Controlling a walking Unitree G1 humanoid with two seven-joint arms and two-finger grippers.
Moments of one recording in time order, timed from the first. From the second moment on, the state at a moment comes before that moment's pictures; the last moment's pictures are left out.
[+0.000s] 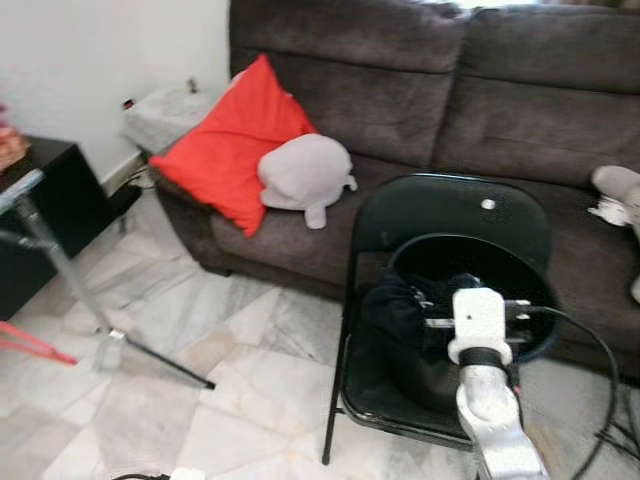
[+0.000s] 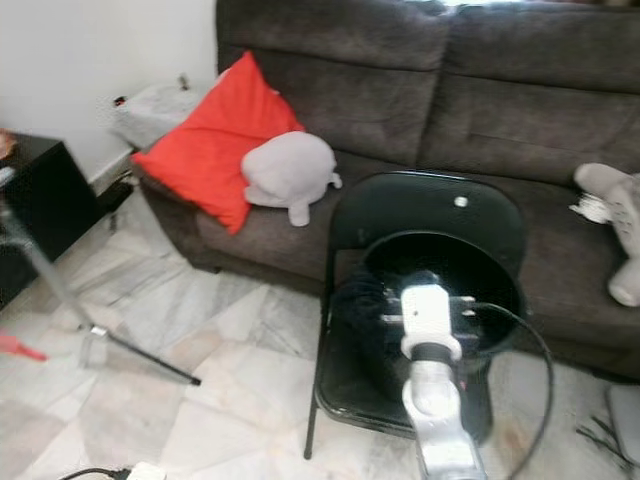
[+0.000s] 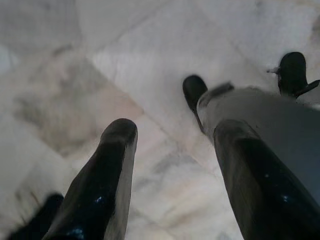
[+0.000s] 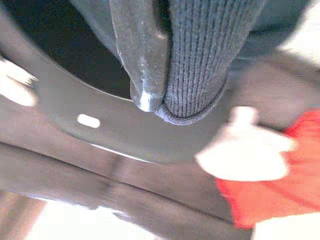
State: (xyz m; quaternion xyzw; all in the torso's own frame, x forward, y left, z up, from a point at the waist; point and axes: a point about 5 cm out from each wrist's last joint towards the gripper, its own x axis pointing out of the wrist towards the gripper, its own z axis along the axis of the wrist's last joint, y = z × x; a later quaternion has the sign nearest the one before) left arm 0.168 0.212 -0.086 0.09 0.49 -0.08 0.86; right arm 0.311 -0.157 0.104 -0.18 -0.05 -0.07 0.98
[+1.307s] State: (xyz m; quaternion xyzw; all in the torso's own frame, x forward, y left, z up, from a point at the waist) left arm 0.169 0.221 -0.083 0.10 0.49 -0.07 0.86; right arm 0.254 -0.044 0.210 -0.10 -0.19 0.47 0.86
